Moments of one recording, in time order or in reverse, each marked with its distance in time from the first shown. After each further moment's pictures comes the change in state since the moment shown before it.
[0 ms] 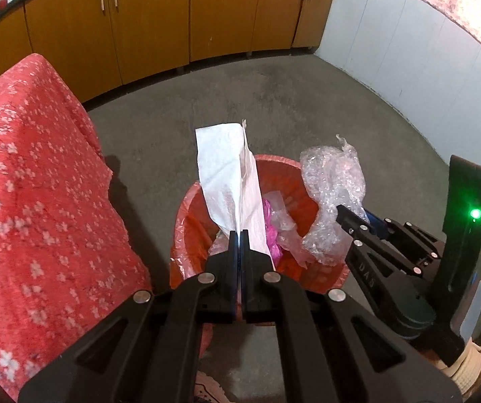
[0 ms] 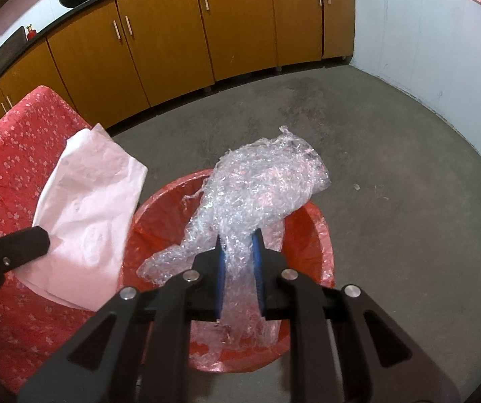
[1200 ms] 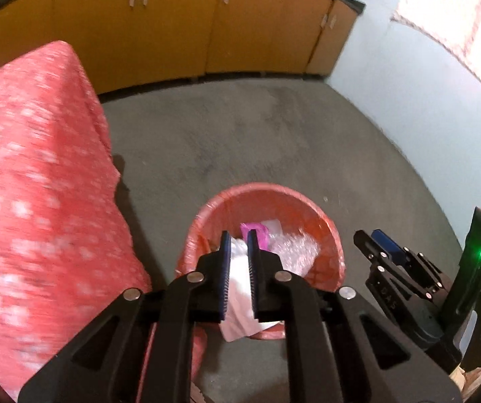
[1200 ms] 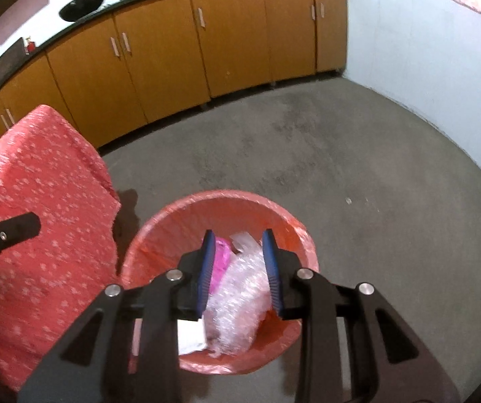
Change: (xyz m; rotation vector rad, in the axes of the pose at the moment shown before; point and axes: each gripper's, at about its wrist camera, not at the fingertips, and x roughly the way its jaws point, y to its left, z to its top) left arm -0.032 0.043 0.022 -0.150 -0.082 -0.036; right arm -0.038 0.003 0.012 0.005 -0.068 -0.012
